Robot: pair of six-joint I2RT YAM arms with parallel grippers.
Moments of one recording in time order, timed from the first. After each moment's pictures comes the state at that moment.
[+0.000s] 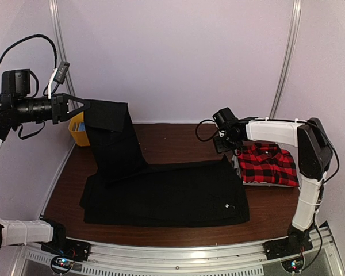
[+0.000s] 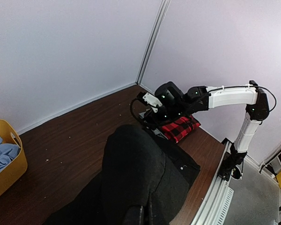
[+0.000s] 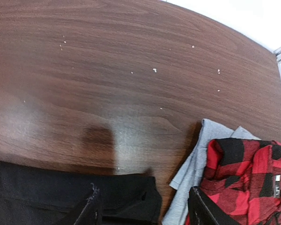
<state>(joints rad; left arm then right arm) -0.22 1.03 1.47 -0.78 0.77 -0.05 0.54 1.91 1.45 -0.52 0.40 0.21</state>
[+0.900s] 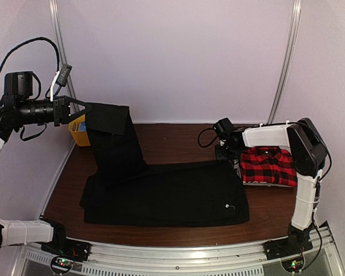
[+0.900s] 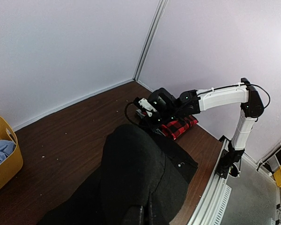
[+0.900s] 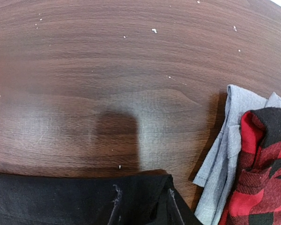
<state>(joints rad) -0.22 1.03 1.44 -0.77 0.79 -0.05 0.51 1.98 1.37 -0.43 0.33 0.38</state>
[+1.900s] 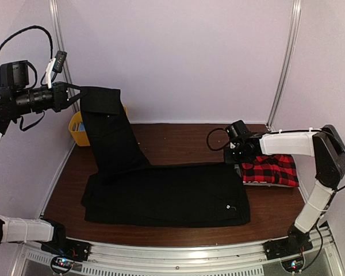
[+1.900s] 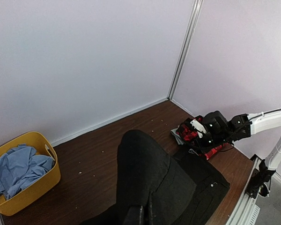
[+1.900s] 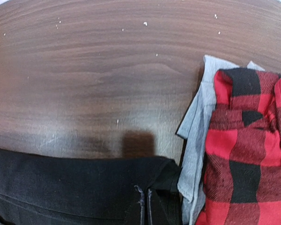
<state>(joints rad) -0.22 1.07 1.53 -0.73 0.60 -0.04 0.51 1.73 1.12 -0.36 0.27 0.42</state>
